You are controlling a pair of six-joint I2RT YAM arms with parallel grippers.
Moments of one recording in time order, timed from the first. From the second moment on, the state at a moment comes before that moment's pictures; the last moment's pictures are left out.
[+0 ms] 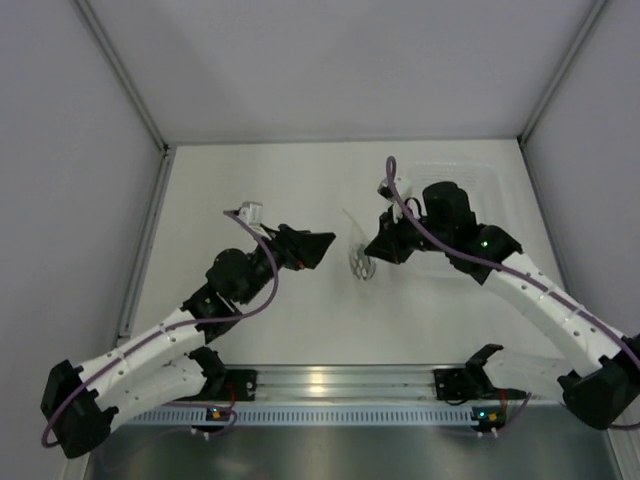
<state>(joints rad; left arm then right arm) -0.85 0.83 0.50 0.39 -0.23 -0.84 0.60 1.14 1.07 -0.48 -0.43 0.12</state>
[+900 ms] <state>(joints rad) -0.69 0.95 0.64 0.55 0.76 -0.27 0.77 0.92 1.36 -1.03 -0.52 -0.15</state>
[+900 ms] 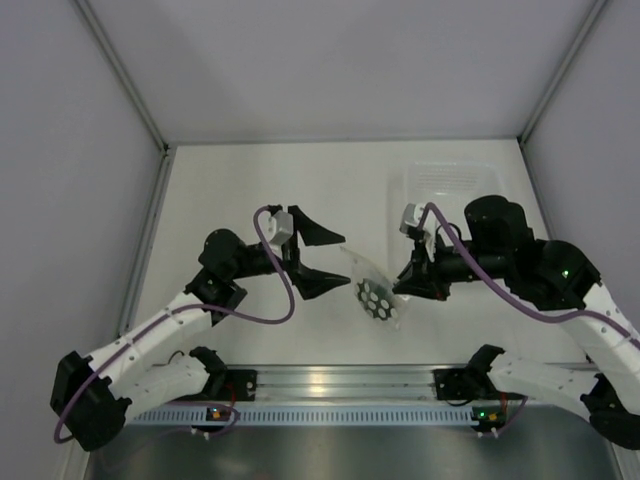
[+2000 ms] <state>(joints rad) -0.69 1.22 1.00 0.21 1.24 -0.12 0.97 1.12 1.49 -1.06 -0.33 -0.16</state>
